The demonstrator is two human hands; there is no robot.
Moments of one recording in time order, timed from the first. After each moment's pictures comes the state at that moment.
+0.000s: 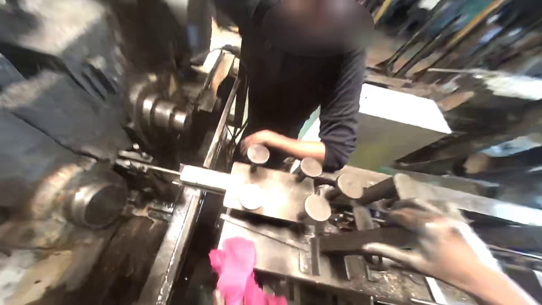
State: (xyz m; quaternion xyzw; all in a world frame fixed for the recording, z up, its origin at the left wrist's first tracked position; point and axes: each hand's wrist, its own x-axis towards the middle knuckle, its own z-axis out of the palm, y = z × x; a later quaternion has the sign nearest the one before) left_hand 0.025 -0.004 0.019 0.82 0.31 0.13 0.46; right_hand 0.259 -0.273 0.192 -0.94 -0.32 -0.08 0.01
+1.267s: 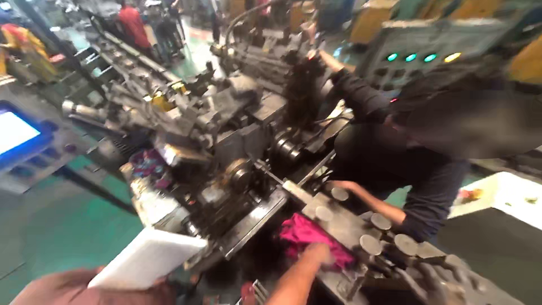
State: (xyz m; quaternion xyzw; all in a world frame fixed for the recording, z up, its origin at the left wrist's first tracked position) left_hand 0.146 -0.002 0.175 0.82 0.16 -0.33 0.45; right_hand 0.234 -0.255 0.221 -0.94 -0.33 0.05 0.07
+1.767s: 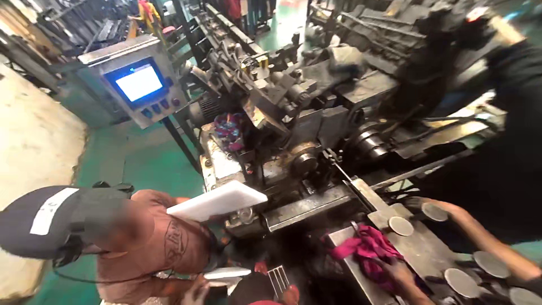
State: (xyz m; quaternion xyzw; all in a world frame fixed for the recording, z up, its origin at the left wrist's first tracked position) left_hand -0.356 -0.045 0.156 0.45 0.73 0.20 0.46; right_hand 0.255 -0.120 0.016 -0.90 -0.24 0.34 0.15
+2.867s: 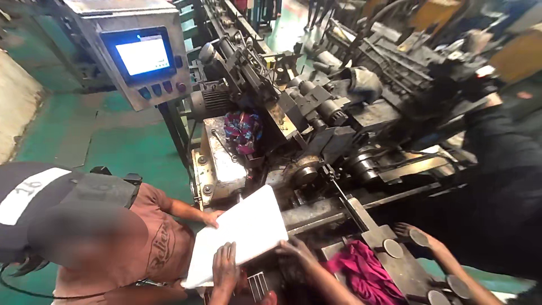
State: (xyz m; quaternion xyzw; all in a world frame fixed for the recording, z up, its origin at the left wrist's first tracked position) left_hand -0.261 0.062 0.118 0.77 0.58 0.23 0.12; right_hand -0.027 0.053 0.205 -0.64 -0.24 0.63 0.37
